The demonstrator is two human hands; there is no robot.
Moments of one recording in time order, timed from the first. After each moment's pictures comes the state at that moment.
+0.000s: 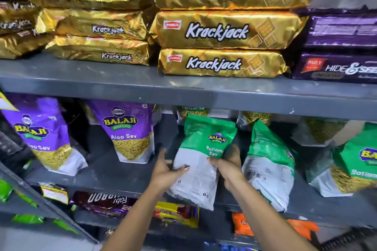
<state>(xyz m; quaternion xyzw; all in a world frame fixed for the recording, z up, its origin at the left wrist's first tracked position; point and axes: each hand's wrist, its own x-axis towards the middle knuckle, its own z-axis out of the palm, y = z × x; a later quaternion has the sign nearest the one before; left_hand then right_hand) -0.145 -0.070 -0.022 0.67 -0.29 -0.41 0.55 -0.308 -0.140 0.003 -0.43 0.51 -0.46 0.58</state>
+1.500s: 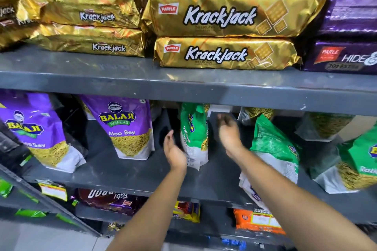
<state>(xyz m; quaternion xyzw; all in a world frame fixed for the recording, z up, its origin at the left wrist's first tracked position) -0.175 -0.139 -0.019 0.49 -0.05 -0.35 0.80 -0.287 -0.200 0.042 -0.53 0.54 -0.43 0.50</state>
